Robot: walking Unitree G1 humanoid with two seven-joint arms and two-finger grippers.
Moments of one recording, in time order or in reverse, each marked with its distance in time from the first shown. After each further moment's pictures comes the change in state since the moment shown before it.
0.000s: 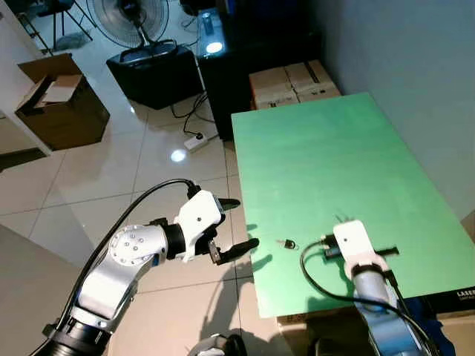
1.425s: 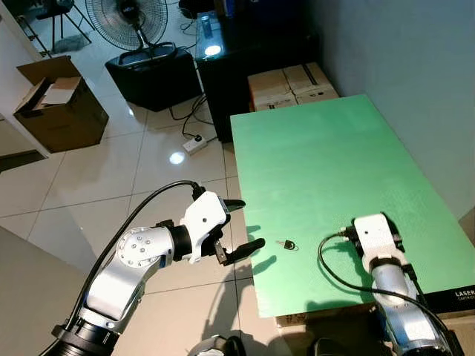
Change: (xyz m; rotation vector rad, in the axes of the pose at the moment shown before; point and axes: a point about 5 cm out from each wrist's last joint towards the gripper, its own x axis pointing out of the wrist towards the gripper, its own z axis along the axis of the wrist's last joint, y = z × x) left arm 0.008 -0.004 -0.001 -0.021 -0.025 0.001; right arm 0.014 -0.030 0.001 0.024 -0.037 -0.054
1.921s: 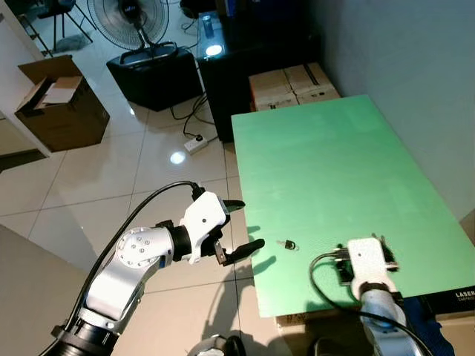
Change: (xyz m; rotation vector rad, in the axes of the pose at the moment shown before) left arm 0.000 0.000 0.000 0.001 0.001 -0.001; right arm -0.031 0.024 -0.027 0.119 0.161 -0.016
